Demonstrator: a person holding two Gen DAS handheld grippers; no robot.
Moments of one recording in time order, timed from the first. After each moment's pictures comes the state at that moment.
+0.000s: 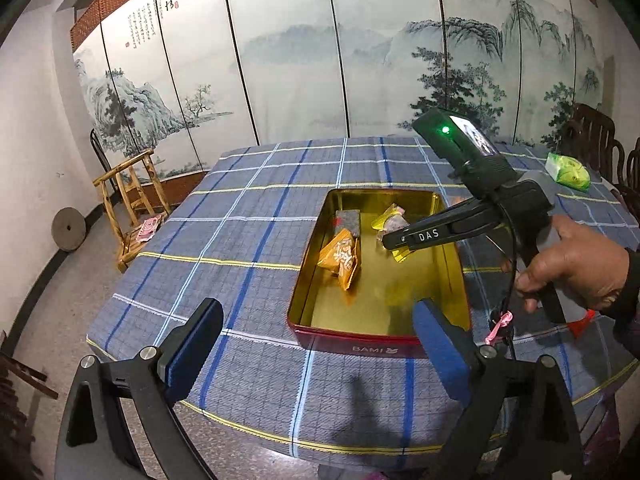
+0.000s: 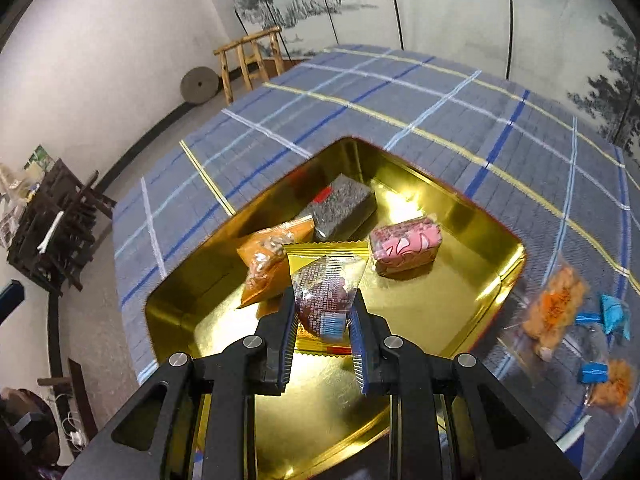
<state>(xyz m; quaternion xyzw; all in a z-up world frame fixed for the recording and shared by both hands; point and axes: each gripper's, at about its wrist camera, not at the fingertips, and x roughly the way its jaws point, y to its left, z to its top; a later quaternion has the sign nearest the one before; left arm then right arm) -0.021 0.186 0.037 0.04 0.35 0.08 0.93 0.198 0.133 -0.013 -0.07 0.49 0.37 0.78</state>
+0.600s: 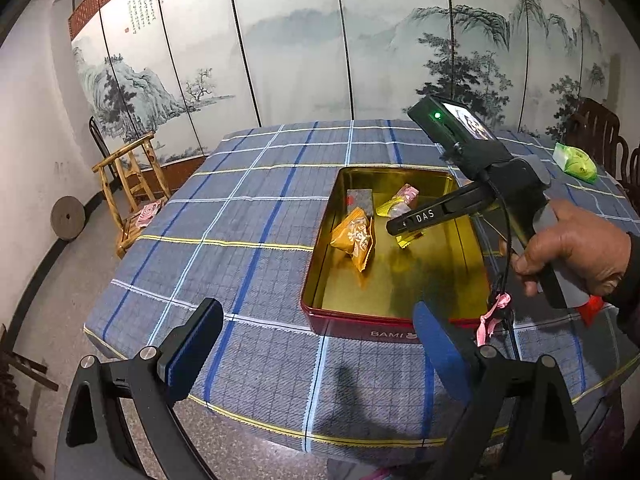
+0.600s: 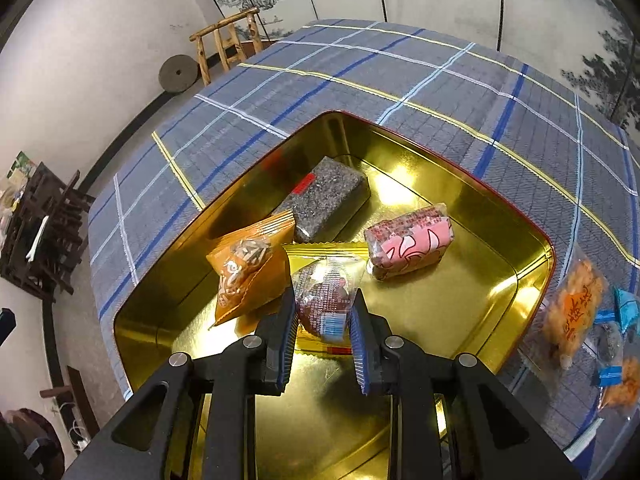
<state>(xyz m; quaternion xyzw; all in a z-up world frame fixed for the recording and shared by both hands) -0.018 0.203 0.022 0.04 0.37 0.08 0.92 0.216 0.153 -0.035 -0.08 0.53 0.34 0.77</state>
